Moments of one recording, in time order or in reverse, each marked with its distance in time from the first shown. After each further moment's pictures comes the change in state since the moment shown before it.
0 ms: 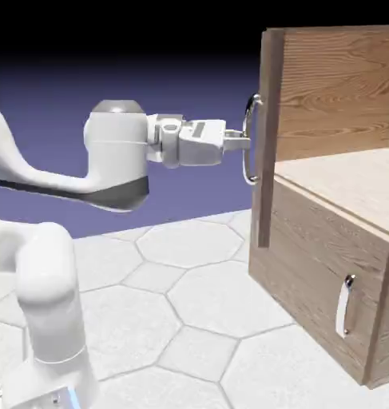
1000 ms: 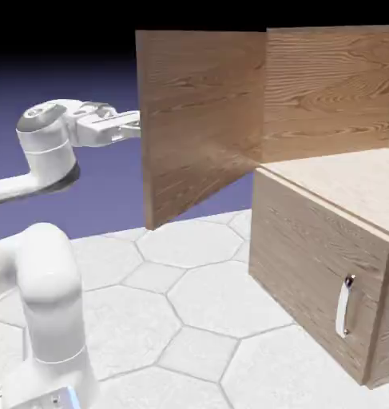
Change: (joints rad) arm 0.152 -0.372 0.877 -0.004 1.164 -0.918 -0.444
